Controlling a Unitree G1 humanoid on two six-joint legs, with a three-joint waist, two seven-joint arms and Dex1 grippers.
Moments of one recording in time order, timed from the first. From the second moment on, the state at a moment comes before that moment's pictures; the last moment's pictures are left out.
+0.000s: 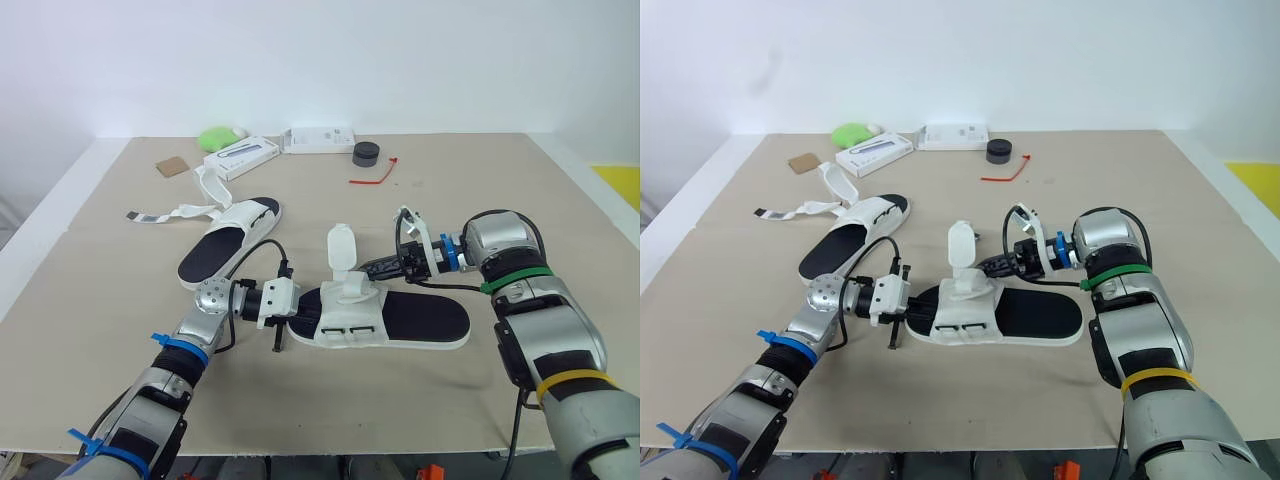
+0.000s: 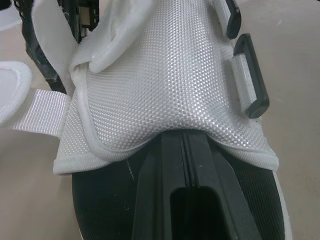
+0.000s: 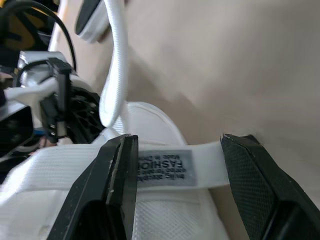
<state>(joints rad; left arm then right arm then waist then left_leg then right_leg) -0.60 0.29 -0.30 0.65 -0.16 -0.49 -1.34 -1.11 -0.50 0.22 0.92 0.19 1.12 1.41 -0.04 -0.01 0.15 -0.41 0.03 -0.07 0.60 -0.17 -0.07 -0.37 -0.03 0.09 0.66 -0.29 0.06</state>
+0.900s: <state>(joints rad) -0.60 0.29 -0.30 0.65 -0.16 -0.49 -1.33 -1.07 -0.56 0.24 0.93 0.20 1.10 1.42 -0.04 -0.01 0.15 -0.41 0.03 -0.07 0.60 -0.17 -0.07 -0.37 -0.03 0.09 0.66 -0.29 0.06</state>
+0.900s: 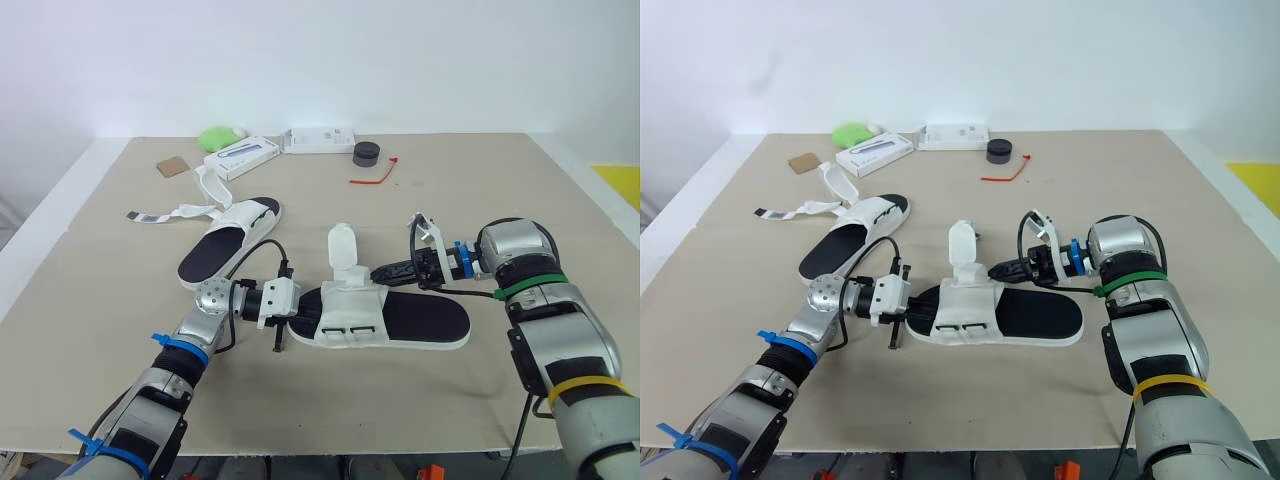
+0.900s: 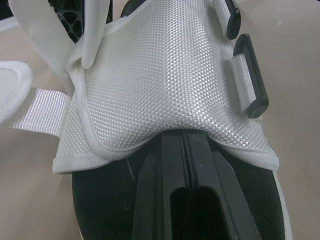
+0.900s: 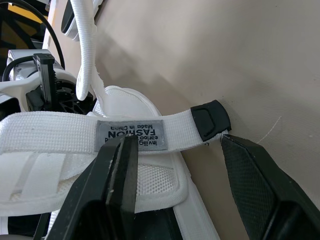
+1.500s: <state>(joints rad) -0.60 0.29 -0.30 0.65 -0.16 -0.49 -1.33 -1.11 -0.49 0.19 1.00 0.20 1.08 1.37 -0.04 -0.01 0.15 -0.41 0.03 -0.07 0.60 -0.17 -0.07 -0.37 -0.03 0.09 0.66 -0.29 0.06</state>
